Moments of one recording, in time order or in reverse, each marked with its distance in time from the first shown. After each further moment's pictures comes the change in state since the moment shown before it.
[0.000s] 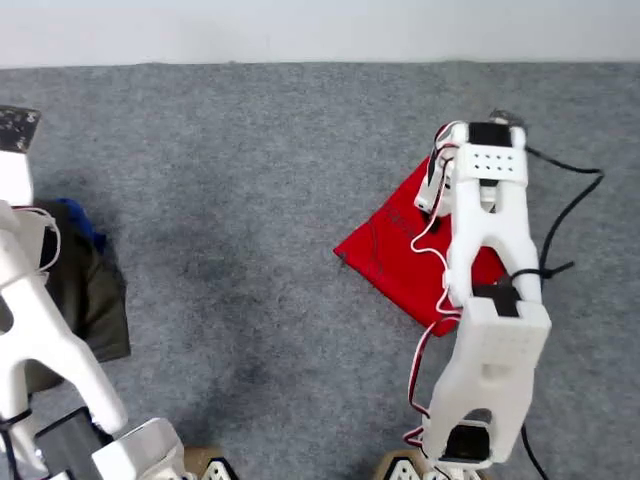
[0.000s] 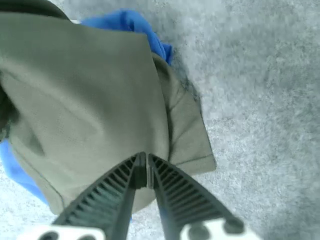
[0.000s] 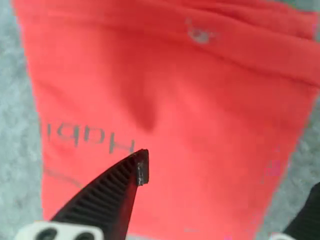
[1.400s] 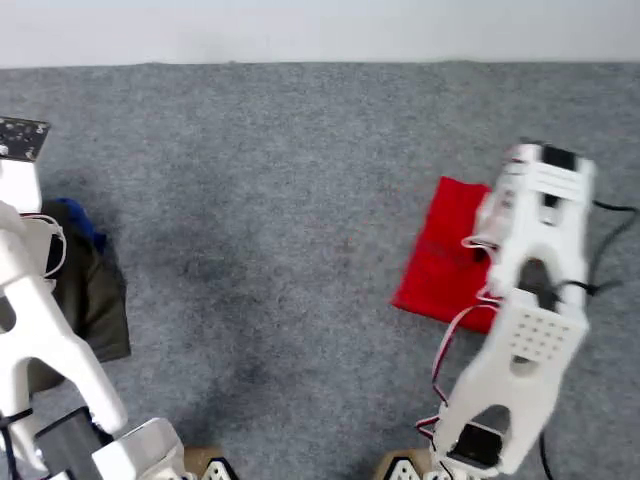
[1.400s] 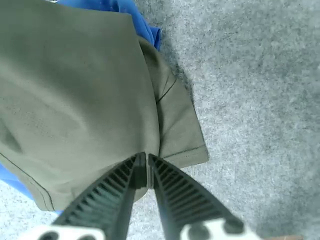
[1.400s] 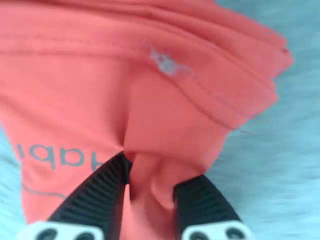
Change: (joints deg) left arm 0.0 0.0 2.4 0.0 0.0; right arm 19.3 3.0 -0.8 2.5 43.6
